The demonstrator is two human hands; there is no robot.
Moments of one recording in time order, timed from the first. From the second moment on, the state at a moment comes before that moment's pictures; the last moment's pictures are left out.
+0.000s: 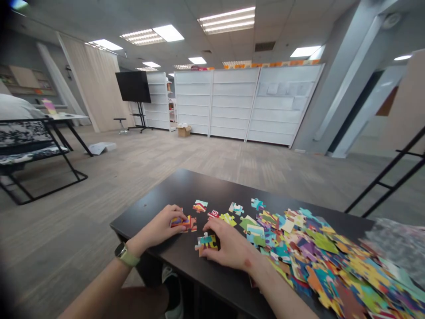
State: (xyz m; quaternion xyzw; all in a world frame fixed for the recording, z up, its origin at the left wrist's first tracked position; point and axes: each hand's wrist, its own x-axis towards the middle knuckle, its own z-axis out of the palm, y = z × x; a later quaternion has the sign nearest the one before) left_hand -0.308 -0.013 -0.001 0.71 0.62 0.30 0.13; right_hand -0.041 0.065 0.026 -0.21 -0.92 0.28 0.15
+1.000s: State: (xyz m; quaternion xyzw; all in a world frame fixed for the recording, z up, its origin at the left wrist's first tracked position) left_hand -0.292 -0.009 0.000 0.75 0.59 0.29 0.11; right_hand -0.051 0.053 0.020 -0.15 -0.95 0.22 0.14
